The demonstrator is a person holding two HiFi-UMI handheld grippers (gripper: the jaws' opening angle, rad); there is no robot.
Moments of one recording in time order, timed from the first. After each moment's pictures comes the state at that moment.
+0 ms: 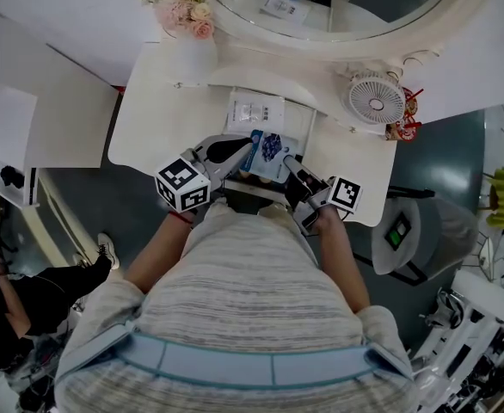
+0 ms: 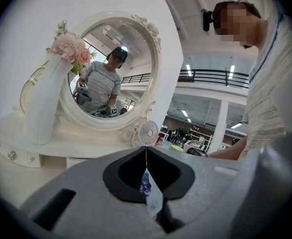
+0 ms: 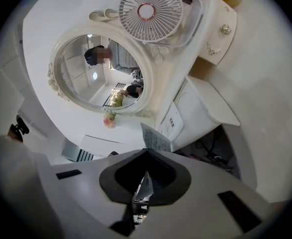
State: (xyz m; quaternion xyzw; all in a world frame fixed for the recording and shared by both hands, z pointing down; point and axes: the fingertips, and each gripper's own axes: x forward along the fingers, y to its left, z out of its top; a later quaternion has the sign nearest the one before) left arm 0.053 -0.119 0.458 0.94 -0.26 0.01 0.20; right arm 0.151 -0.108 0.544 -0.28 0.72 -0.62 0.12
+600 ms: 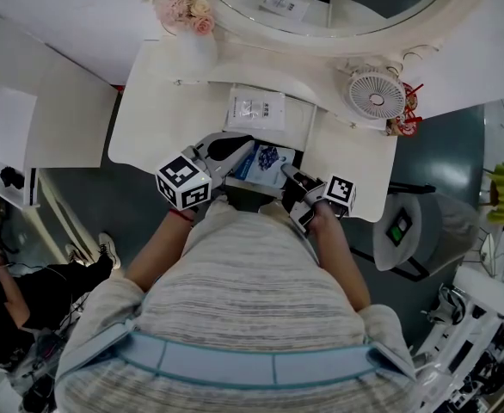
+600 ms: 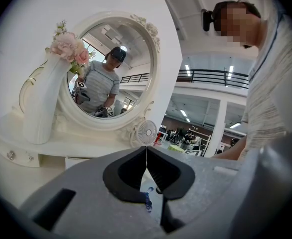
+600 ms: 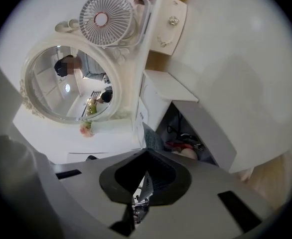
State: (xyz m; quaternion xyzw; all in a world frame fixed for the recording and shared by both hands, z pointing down) left arm 0.053 -0.115 0.457 0.95 -0.26 0.01 0.20; right arm 0.153 -0.075 0.597 -0.34 0.58 -0.73 0.11
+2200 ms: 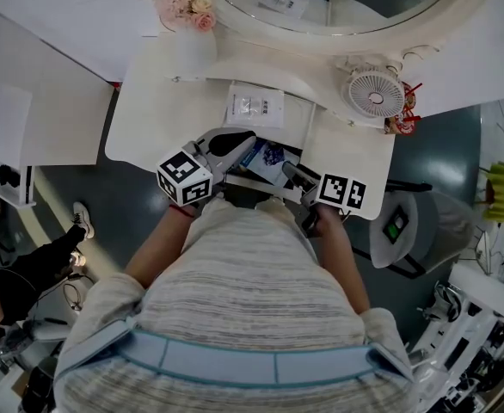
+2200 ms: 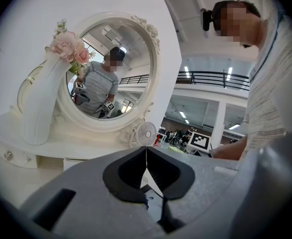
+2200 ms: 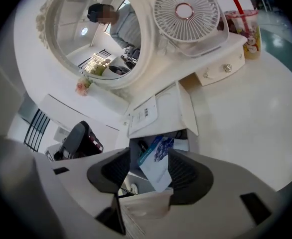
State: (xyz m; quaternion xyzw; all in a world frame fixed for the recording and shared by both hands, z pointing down) left arm 0.055 -0.120 0.454 0.95 -0.25 0.00 0.20; right arm 0.164 -0.076 0.569 -0.40 0.70 -0.58 -0.11
